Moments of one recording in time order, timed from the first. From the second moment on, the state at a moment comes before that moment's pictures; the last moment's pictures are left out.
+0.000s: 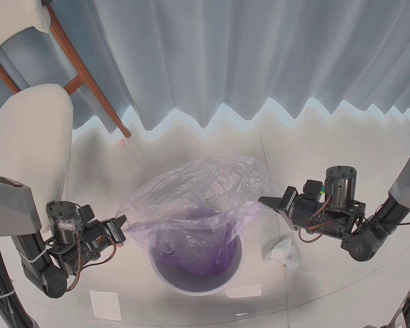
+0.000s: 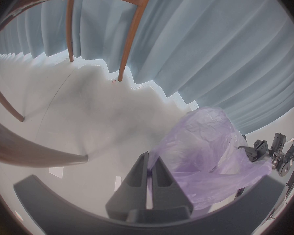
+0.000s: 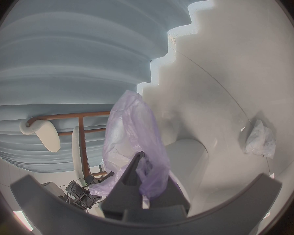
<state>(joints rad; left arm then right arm) -0.26 2.05 -0.24 -1.49 -0.05 -0.49 0.47 2.01 -0.64 -1.05 0.29 0.94</state>
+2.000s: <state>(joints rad) -0.22 2.13 -0.07 -1.55 -0.07 -0.55 0.41 2.07 -0.70 -0.83 0.29 0.99</state>
